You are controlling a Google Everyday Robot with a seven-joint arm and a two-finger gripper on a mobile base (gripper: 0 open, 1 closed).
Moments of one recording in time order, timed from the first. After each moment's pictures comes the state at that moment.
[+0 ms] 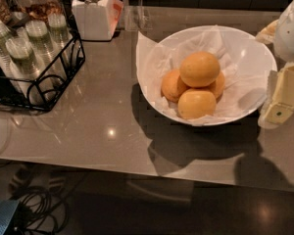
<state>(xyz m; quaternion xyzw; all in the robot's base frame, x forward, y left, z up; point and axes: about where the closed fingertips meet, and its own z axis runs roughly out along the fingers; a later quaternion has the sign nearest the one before) 0.438 -0.217 0.976 -0.60 0.78 -0.03 0.16</state>
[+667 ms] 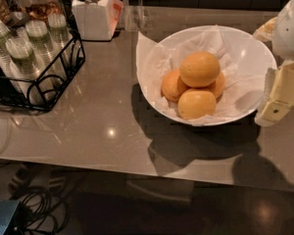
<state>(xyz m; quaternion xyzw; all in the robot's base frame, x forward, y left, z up) 0.442 -0.212 0.978 -0.60 0.78 -0.03 0.17</state>
